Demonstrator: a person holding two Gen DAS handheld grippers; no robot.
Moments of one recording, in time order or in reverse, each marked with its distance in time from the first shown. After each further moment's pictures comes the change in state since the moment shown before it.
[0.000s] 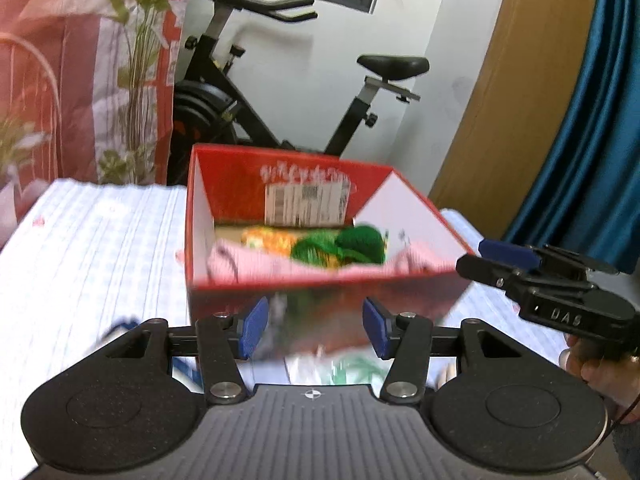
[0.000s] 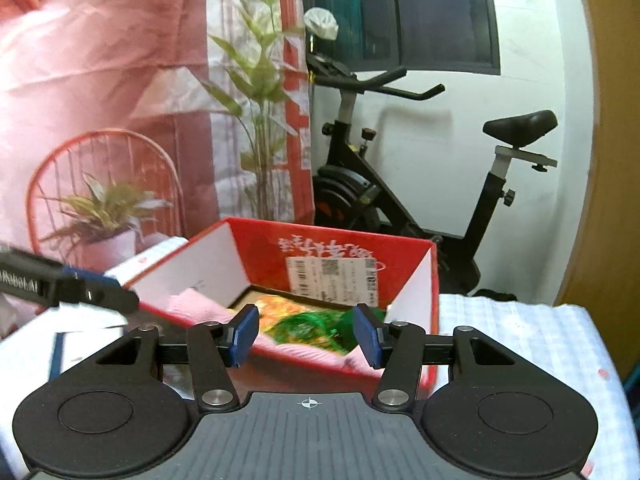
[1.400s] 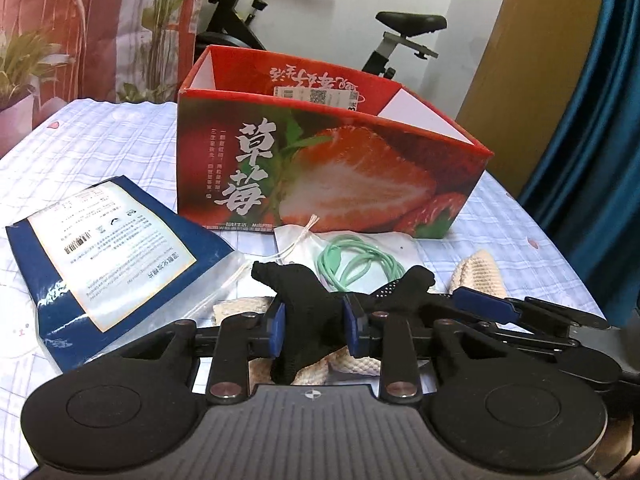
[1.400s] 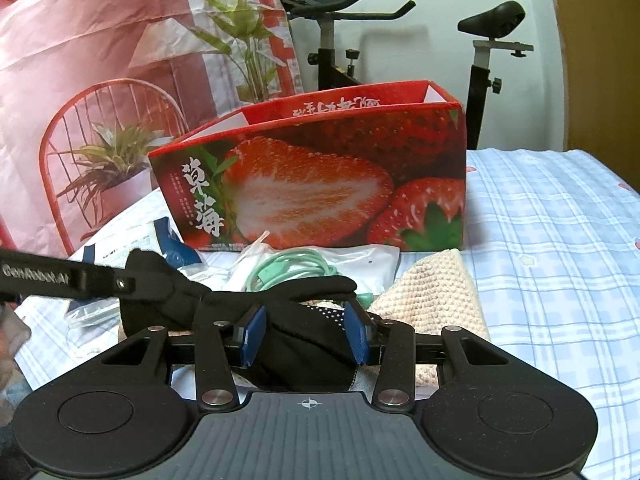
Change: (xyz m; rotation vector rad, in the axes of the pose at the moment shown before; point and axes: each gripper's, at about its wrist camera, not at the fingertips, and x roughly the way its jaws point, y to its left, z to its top) left arm 0.014 -0.019 -0.104 -0.060 0.054 0.062; right arm -0.021 0.037 -0.138 0.179 0.140 0.015
